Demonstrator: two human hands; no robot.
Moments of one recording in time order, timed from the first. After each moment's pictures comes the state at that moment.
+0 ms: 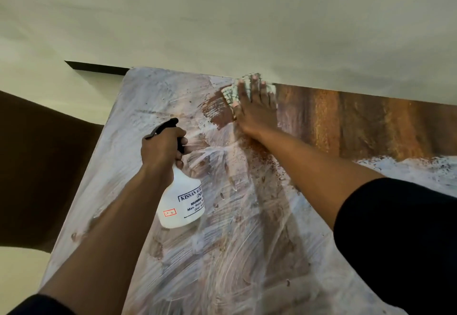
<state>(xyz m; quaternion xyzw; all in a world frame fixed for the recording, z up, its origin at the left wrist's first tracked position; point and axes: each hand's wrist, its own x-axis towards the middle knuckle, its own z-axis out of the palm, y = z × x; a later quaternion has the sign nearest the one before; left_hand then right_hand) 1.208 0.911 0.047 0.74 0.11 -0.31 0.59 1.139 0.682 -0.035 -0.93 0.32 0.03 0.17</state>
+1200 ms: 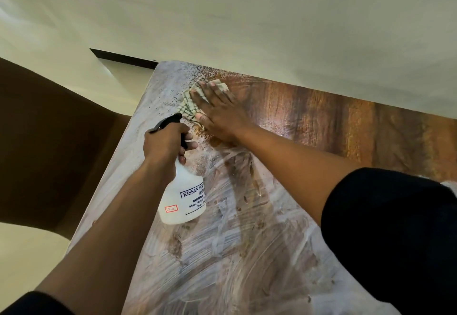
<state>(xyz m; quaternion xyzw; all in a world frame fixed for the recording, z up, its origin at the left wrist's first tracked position) 1.241 0.946 0.040 0.74 0.15 -0.28 0.59 1.230 0.769 -0.036 -0.99 0.06 0.06 0.13</state>
